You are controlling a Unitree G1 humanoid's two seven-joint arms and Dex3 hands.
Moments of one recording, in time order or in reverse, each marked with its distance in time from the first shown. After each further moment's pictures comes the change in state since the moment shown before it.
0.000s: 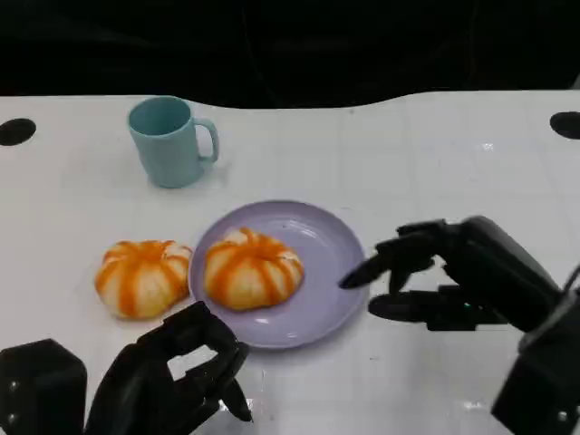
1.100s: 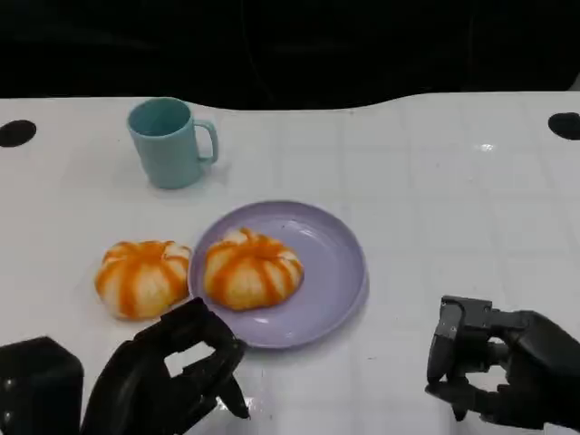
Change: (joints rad) left arm -0.003 0.006 0.008 -0.012 -0.001 0.005 0.000; right arm 0.377 -0.011 -0.114 -0.304 0.451 0.400 0.342
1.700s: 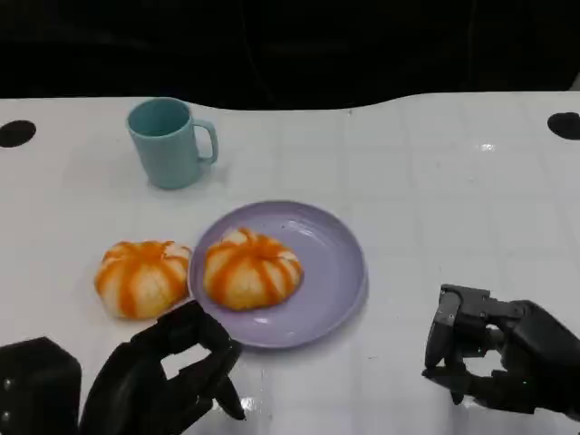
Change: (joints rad) left arm -0.005 0.007 0.006 0.032 0.000 -0.012 -0.011; right arm -0.076 0.047 -0.008 0.160 -0.030 -0.119 0.004
